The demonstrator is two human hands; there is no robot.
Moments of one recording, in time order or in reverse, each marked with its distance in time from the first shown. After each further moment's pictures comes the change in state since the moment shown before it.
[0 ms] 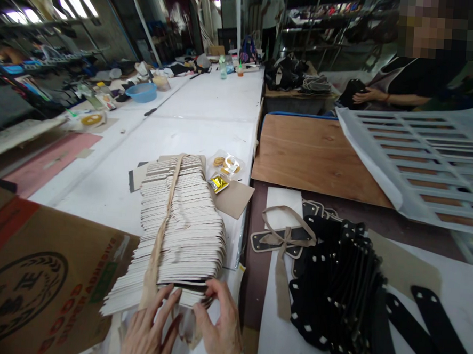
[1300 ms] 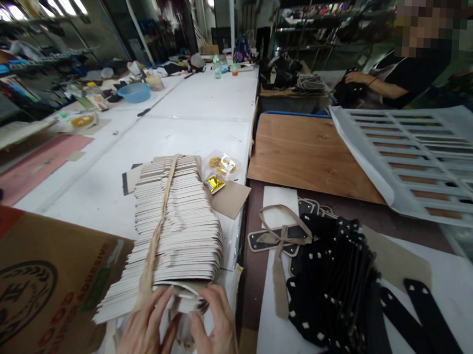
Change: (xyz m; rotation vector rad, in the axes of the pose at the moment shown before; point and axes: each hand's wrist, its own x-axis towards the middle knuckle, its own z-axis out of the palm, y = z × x) left_hand 0.013 0.008 -0.005 -0.051 0.029 -0.085; right_hand -0.003 -0.005 0.001 -0.077 0.010 -0.165
